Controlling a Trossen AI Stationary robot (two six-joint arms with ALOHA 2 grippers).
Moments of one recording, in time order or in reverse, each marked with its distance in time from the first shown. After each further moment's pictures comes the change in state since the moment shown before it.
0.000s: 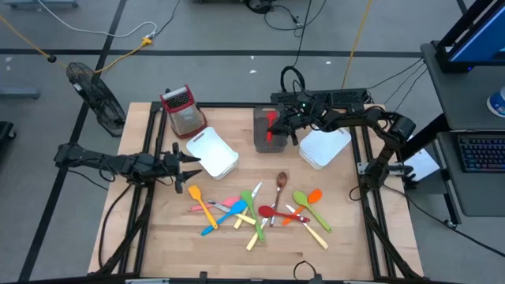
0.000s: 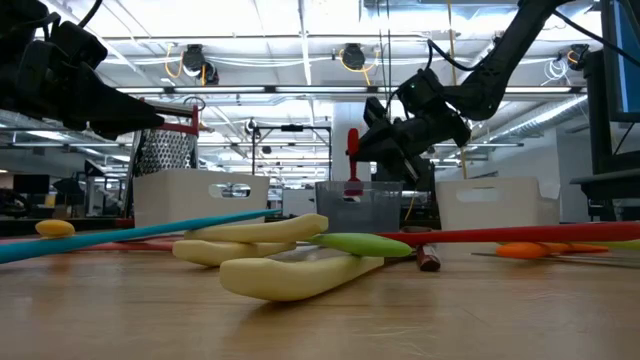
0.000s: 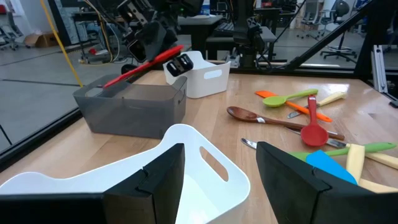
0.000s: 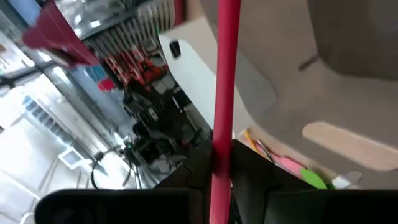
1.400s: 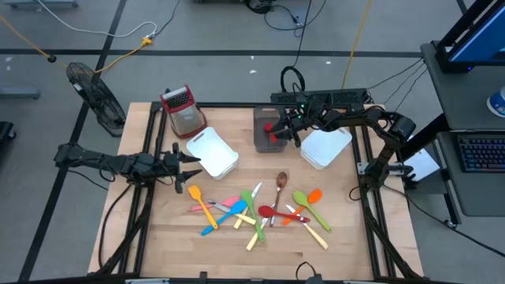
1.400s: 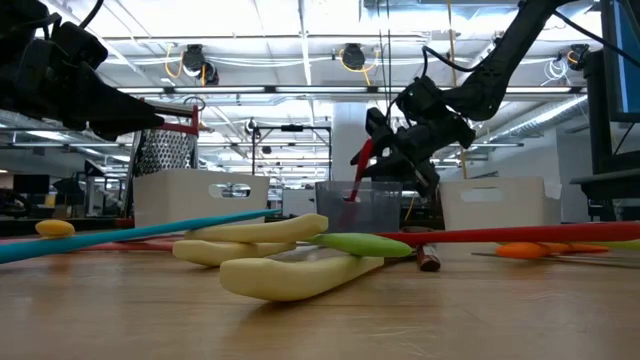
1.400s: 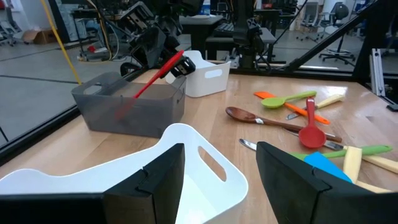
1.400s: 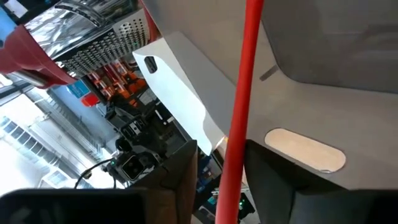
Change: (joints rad) left arm 0.000 0.000 0.000 0.000 0.002 -0.020; right arm -0.004 0.000 0.000 -0.125 0.024 -0.038
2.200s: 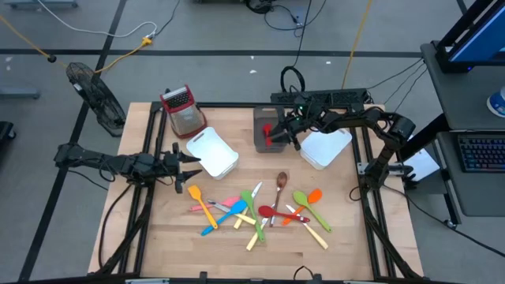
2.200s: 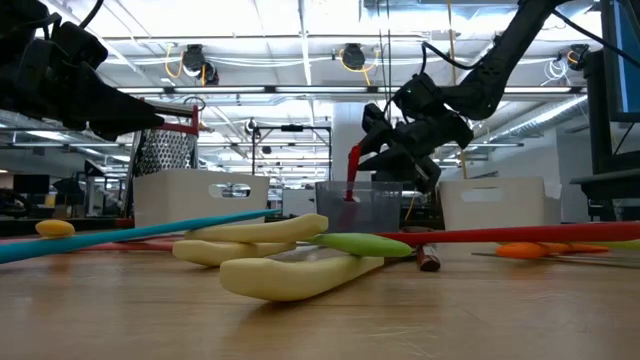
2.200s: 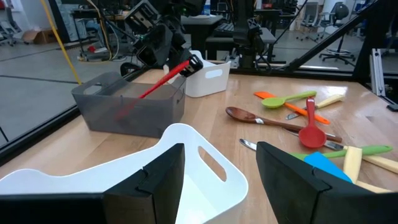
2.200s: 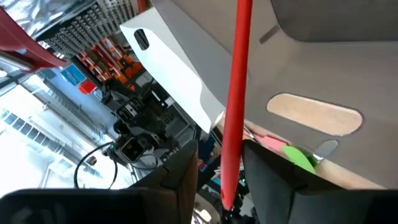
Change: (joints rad) left arm 0.000 0.000 0.000 0.000 0.000 0.000; right arm 0.027 0.000 0.000 0.015 -0.072 0.064
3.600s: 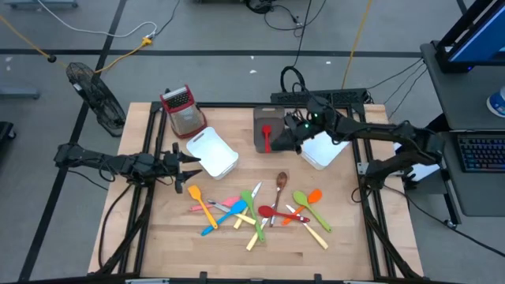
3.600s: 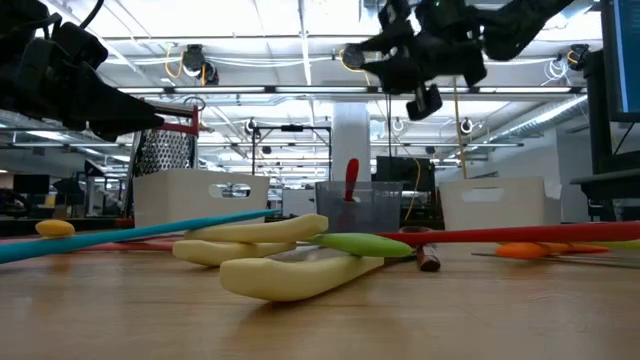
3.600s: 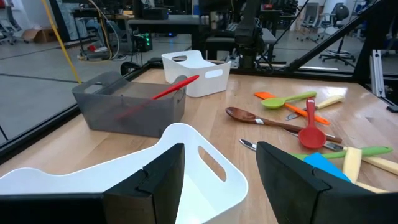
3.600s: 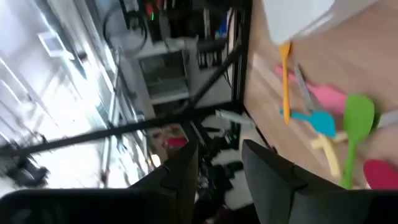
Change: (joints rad) left arm 0.000 0.000 0.000 -0.002 -0.001 -0.007; right arm 0.211 -0.357 -0.001 -0.050 0.013 -0.251
